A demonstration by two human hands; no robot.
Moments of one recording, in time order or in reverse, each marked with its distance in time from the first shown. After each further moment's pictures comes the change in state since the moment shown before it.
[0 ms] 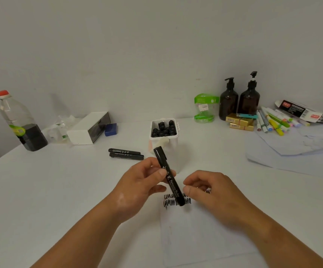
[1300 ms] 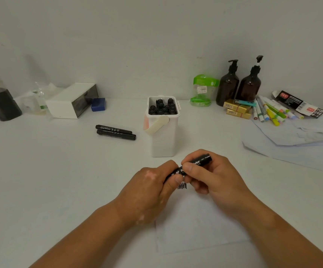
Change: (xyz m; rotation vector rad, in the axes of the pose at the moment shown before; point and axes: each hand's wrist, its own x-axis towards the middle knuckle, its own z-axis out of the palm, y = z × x) left_hand -0.012 -0.028 0.025 0.828 -0.054 0.417; right_hand -0.001 -0.017 0.009 0.525 0.002 0.044
